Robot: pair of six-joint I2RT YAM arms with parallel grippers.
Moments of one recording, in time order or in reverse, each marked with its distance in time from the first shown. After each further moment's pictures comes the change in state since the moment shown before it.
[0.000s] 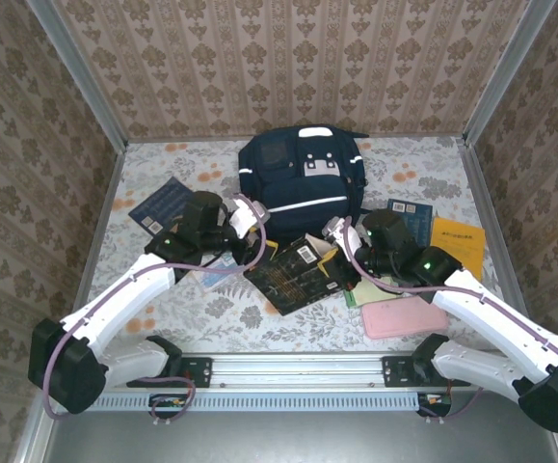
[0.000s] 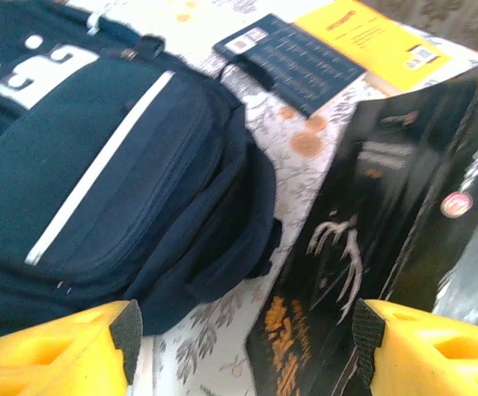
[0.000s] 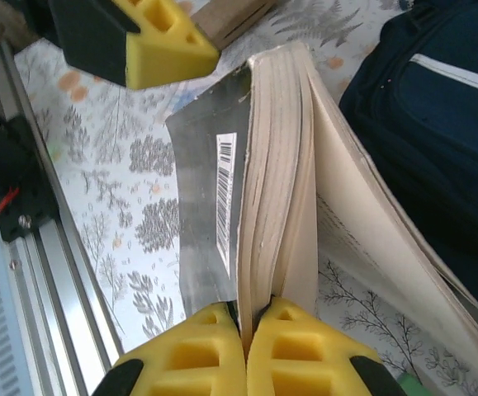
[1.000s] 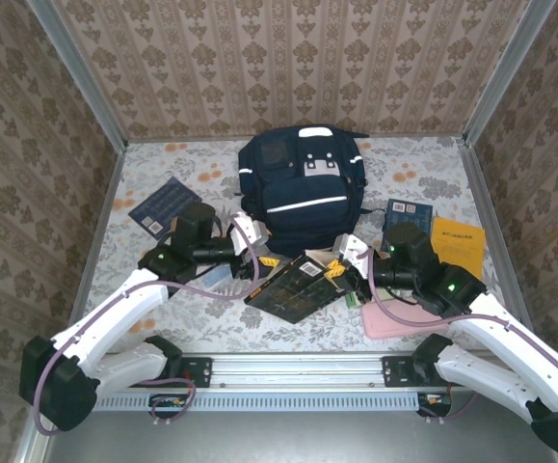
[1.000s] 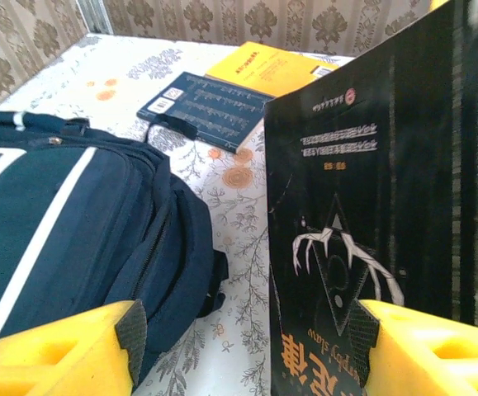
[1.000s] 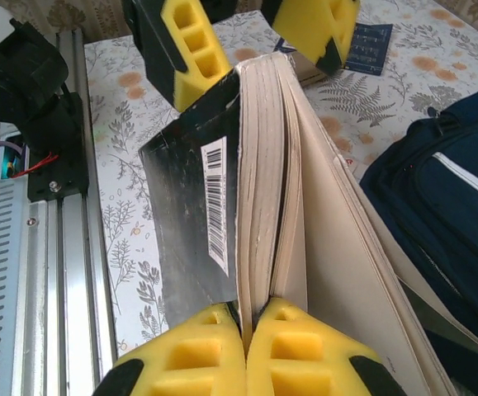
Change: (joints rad) left arm -0.013 -0.127 -0.100 0.068 0.159 0.152; right arm 0.000 -0.197 -0.078 0.032 -0.090 -0.214
